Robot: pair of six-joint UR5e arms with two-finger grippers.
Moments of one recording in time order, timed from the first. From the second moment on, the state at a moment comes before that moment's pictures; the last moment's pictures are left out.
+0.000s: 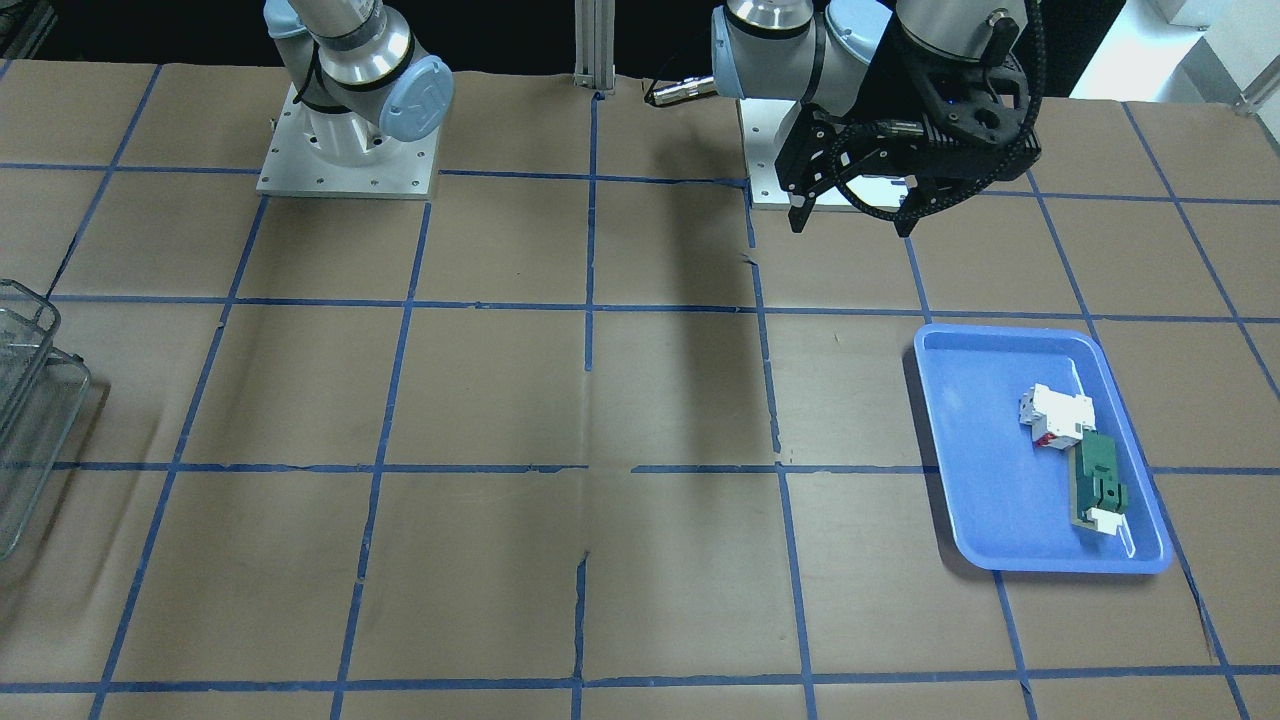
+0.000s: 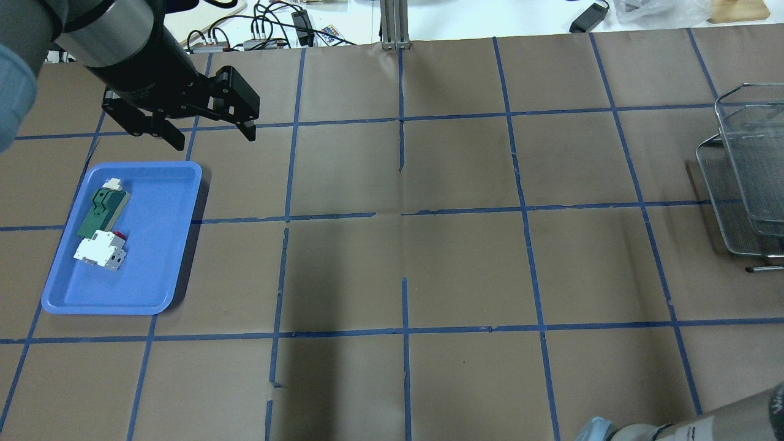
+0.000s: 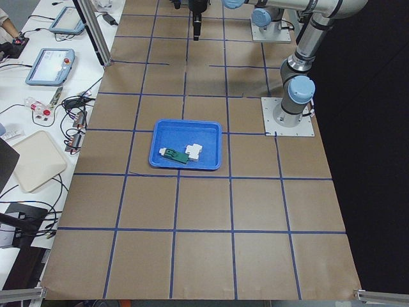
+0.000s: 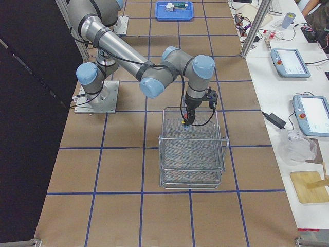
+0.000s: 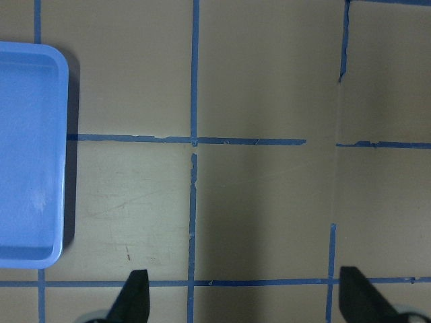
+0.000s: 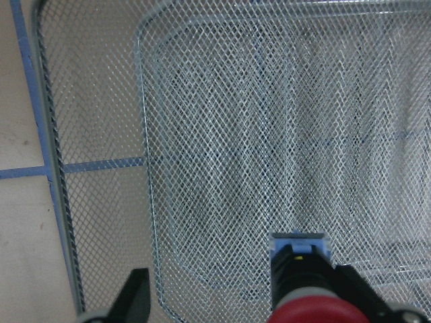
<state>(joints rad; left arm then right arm) -1.58 -1.52 -1.54 -1.57 1.50 -0.06 0.91 -1.28 1.50 -1.79 -1.67 -0.59</state>
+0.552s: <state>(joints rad) -1.58 -1.52 -1.54 -1.57 1.50 -0.06 0.91 -1.26 1.50 -1.80 -1.62 -0.59</state>
